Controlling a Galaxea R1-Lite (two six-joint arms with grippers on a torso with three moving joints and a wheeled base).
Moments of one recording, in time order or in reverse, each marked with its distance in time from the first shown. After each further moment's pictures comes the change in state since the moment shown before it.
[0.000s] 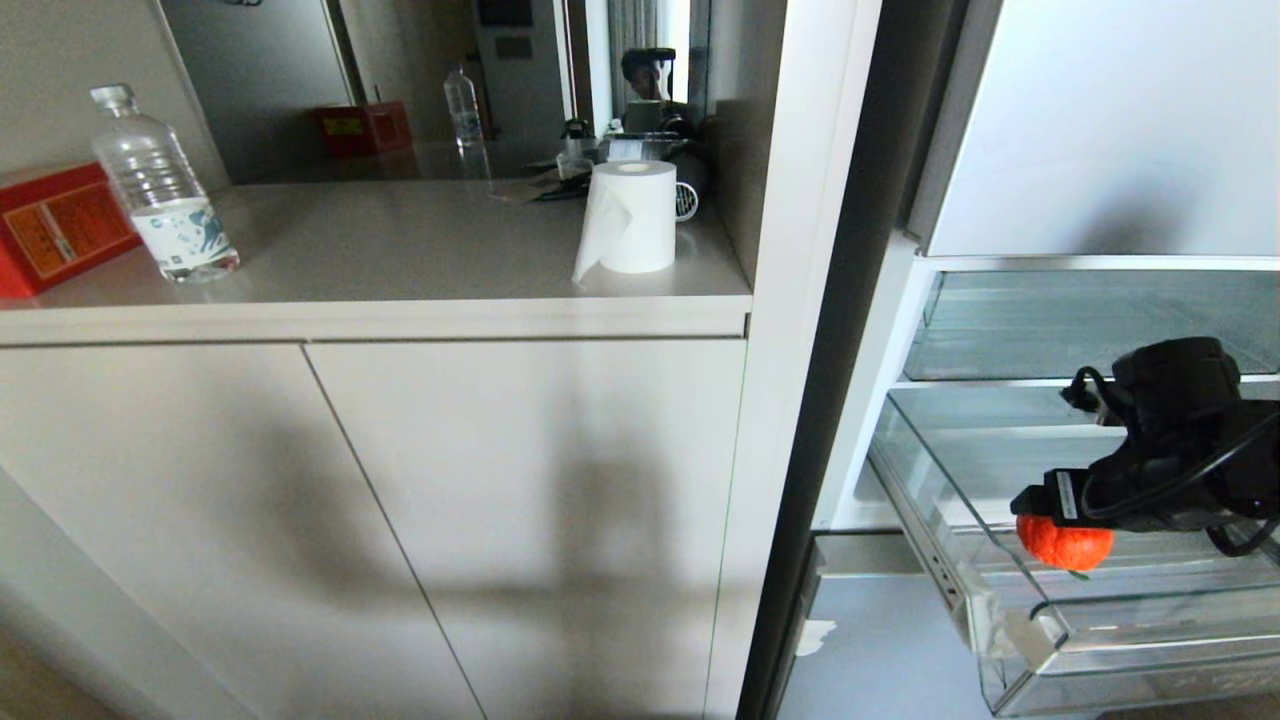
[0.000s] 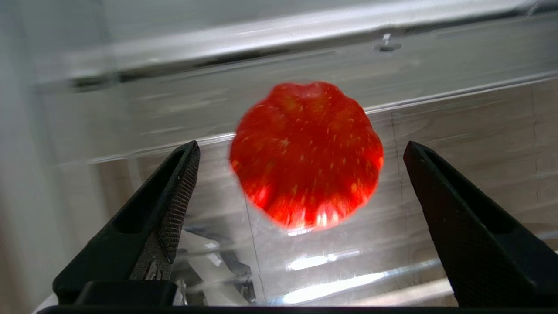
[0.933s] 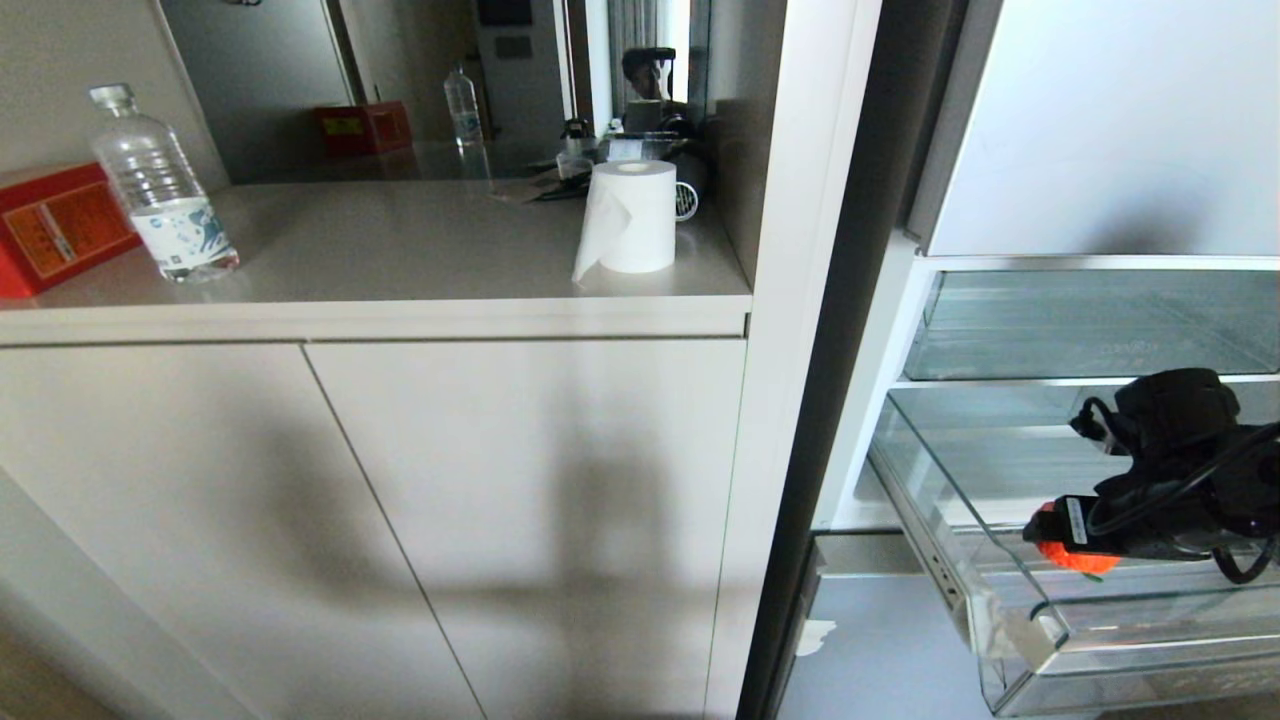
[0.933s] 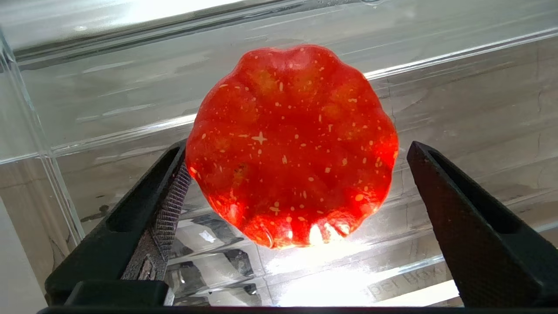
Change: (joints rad) left arm 0.000 0.000 0.000 0.000 0.000 0.000; right arm -0.057 0.058 0.034 -0.013 0.010 -0.006
